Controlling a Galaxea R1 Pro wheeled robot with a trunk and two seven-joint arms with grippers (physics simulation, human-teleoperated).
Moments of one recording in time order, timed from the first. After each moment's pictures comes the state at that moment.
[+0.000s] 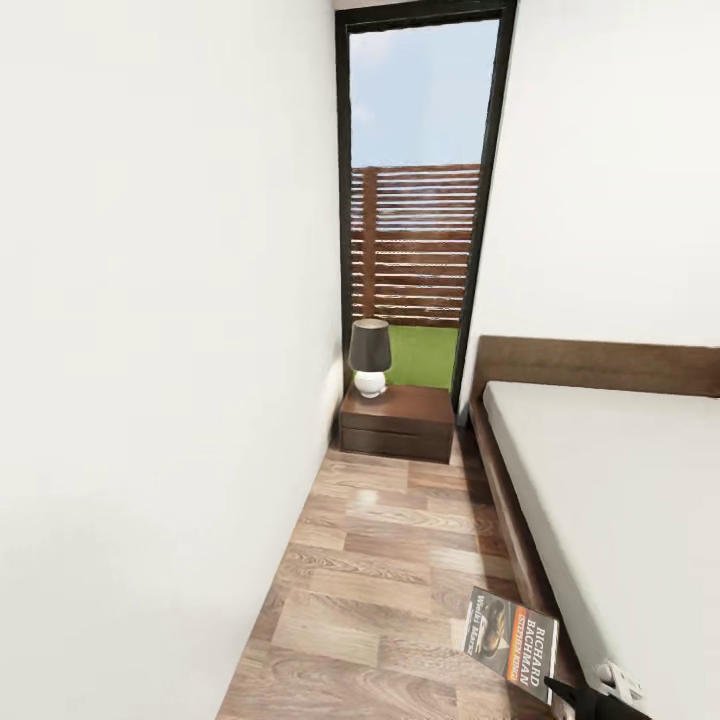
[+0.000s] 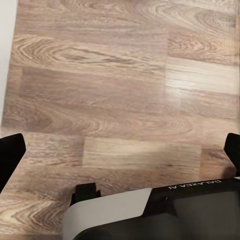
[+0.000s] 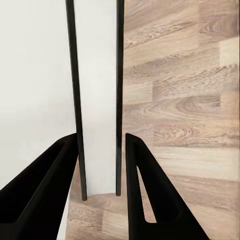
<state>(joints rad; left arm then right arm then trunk) -0.23 0.04 0.47 -0.05 -0.45 -0.27 -0.23 -0.43 -0.38 -0.01 -0.11 -0.49 0.10 0.86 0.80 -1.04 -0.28</state>
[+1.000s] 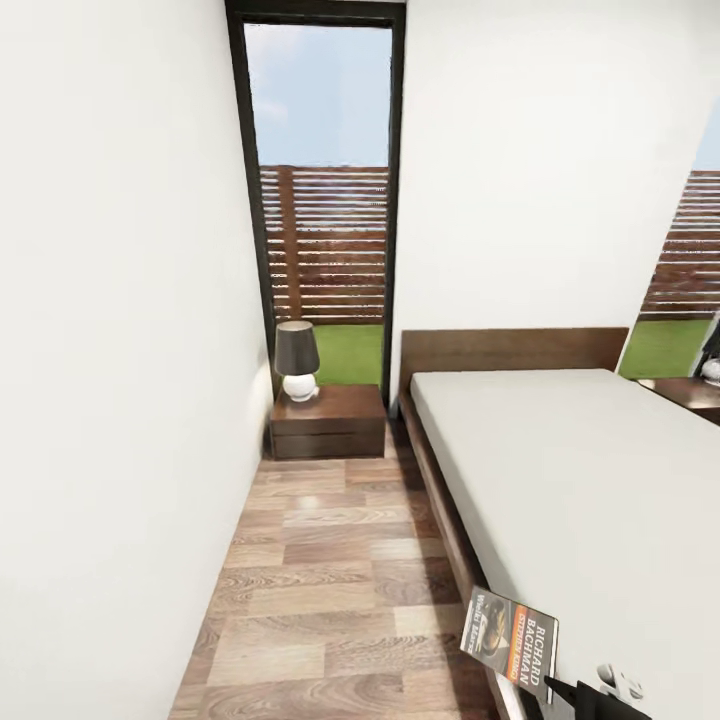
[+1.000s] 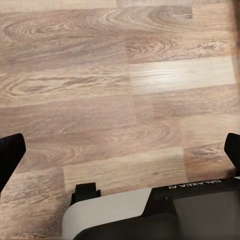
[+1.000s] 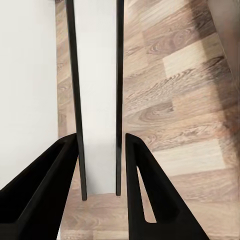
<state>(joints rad) -0.23 0.04 0.47 -0.05 -0.45 -0.27 -0.23 -0.43 -0.38 -0.02 -0.11 -0.49 0.09 0.86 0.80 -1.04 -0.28</state>
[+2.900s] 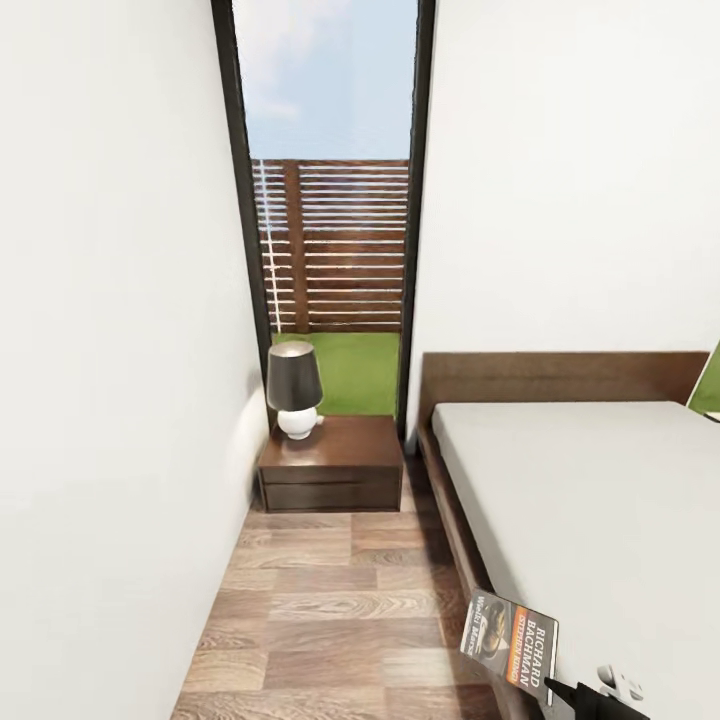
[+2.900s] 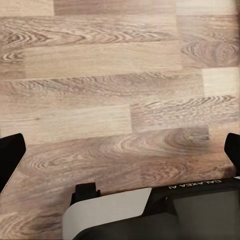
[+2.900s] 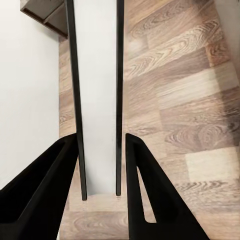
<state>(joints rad) -0.23 0.04 0.47 -0.05 -0.45 -0.27 -0.23 -0.43 -0.38 -0.01 -0.11 -0.49 0.10 0.86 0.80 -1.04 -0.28</state>
